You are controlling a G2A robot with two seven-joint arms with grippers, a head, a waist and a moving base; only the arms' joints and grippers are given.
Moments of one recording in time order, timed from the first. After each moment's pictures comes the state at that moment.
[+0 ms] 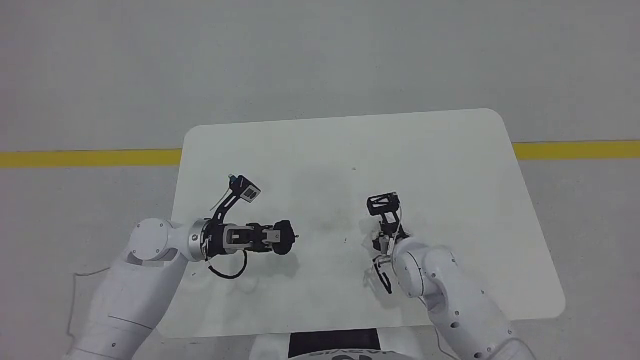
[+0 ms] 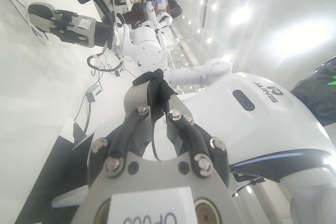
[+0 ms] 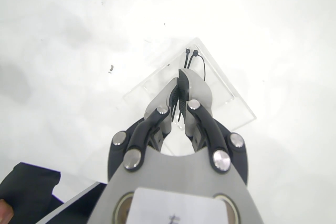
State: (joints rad) left arm 1.52 -1.04 -1.35 -1.59 -0.62 -0.34 -1.39; right arm -1.61 -1.25 1.06 -1.84 -1.31 0.33 0.99
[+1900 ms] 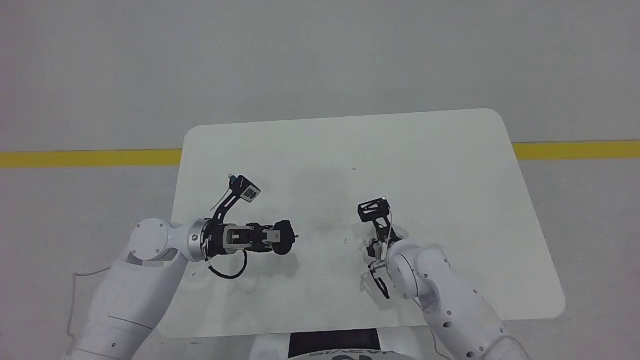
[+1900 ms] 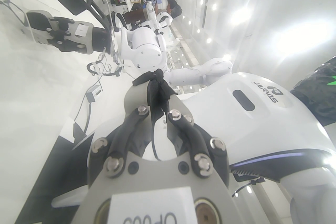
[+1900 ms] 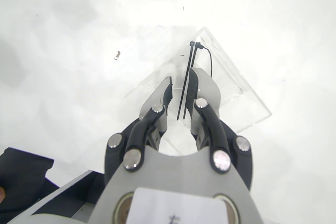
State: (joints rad) left arm 1.52 -1.04 -1.35 -1.59 -0.62 -0.34 -1.39; right arm -1.59 -1.27 1.03 -1.81 -1.34 0.27 1.06
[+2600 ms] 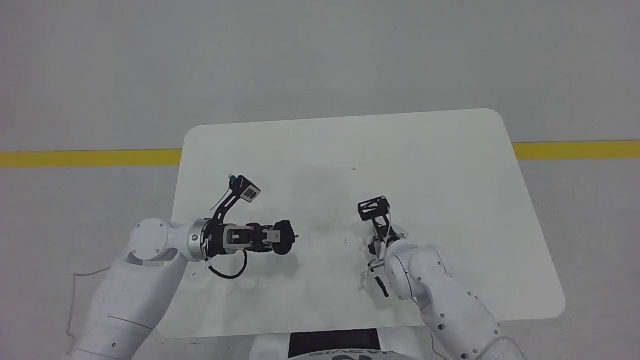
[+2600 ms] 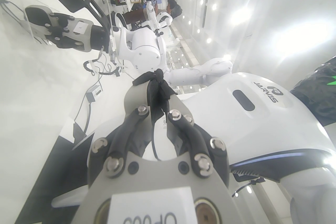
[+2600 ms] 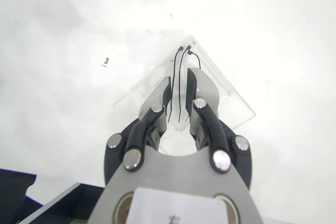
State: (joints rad) left arm 1.52 -1.04 -1.35 -1.59 -0.62 -0.34 -1.39; right arm -1.59 -1.28 1.01 -1.81 -1.45 0.30 1.06
